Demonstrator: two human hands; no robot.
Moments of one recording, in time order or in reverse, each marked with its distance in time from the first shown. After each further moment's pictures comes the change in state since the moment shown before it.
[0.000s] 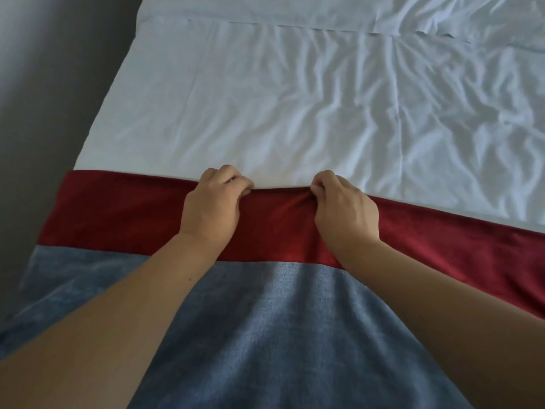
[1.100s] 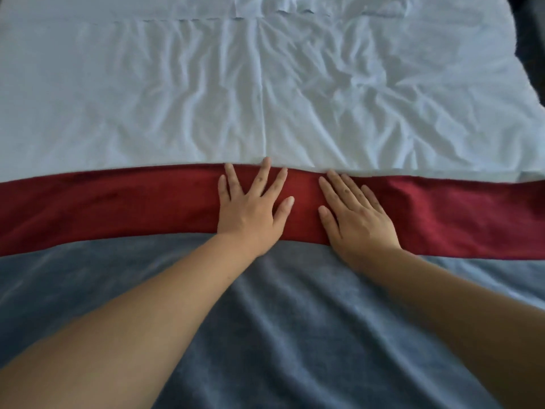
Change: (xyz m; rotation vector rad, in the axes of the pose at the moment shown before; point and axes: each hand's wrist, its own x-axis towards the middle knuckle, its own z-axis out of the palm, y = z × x) left_hand 0.008 0.240 0.110 0.188 -0.573 0.006; right_hand -0.082 0.236 -0.075 -0.214 -0.146 -0.034
